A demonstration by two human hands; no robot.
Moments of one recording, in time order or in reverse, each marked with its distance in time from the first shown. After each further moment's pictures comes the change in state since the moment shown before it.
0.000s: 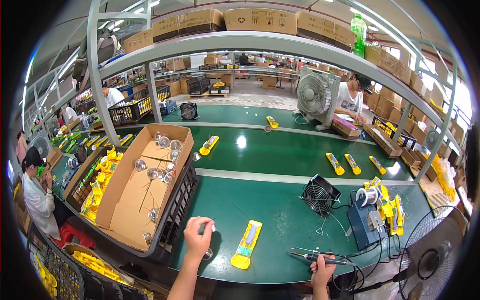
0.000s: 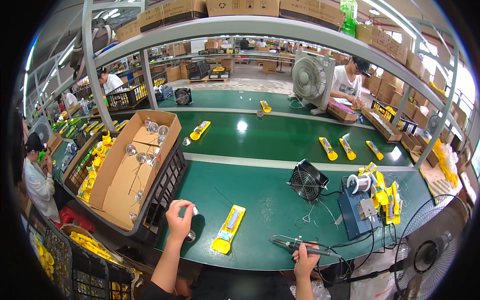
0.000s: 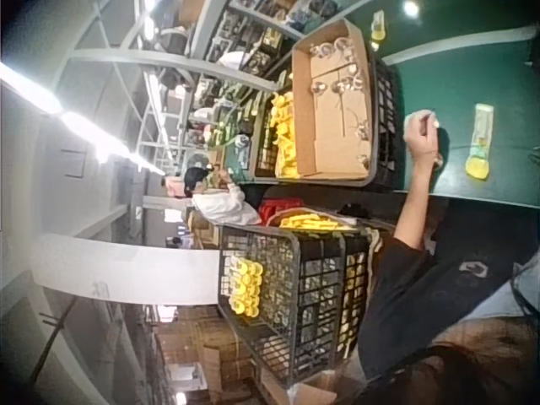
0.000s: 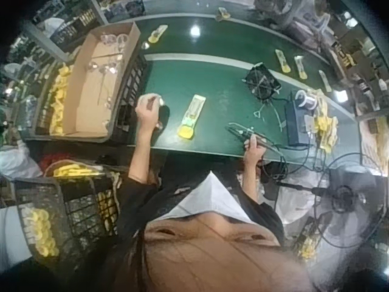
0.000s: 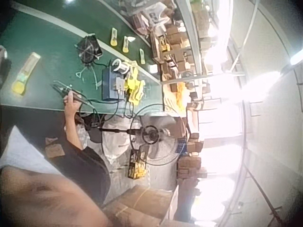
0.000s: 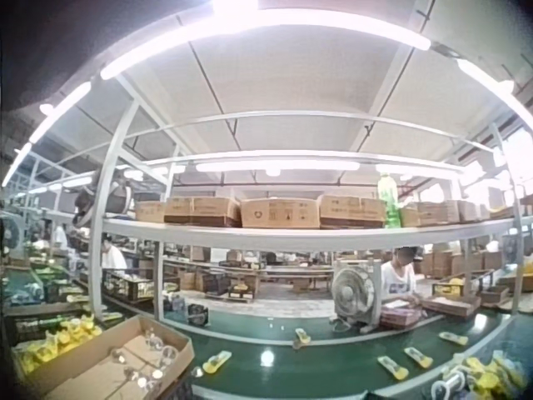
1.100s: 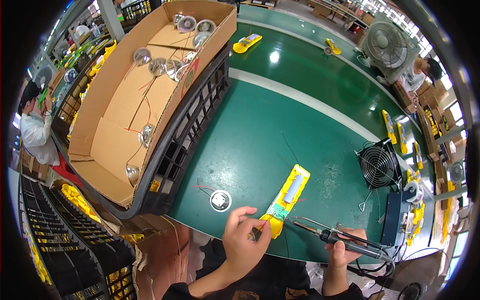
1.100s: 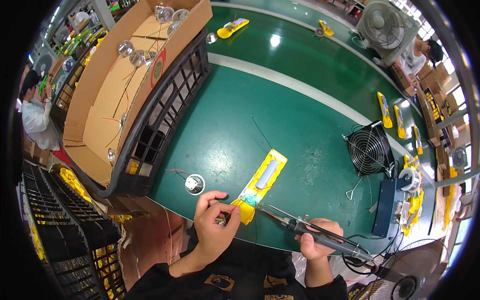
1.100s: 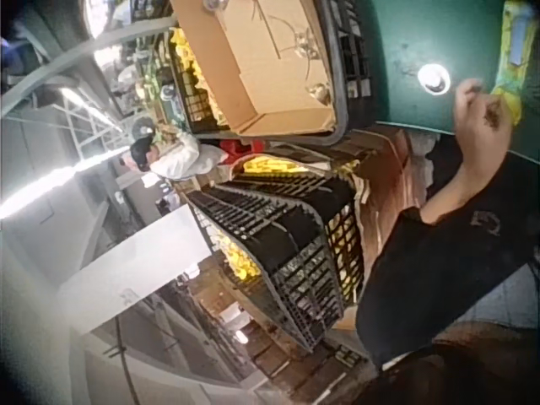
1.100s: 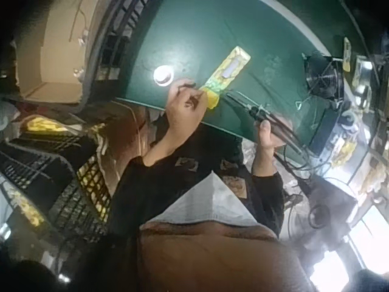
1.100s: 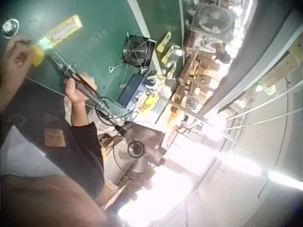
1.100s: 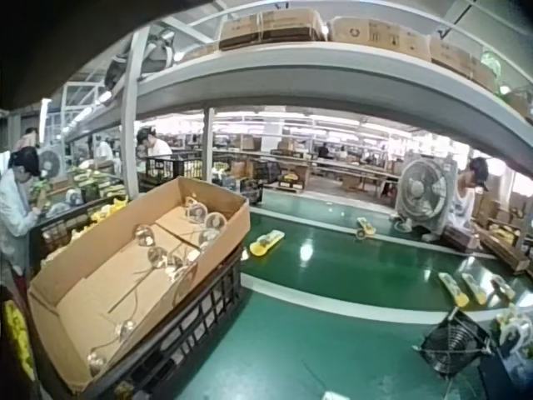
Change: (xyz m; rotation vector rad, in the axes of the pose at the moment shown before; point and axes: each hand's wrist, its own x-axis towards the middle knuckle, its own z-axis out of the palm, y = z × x) left_hand -0.091 0.073 0.017 0.068 -0.120 -0.563; right_hand 0.011 -0.028 0.087 -0.327 -0.571 -0.353
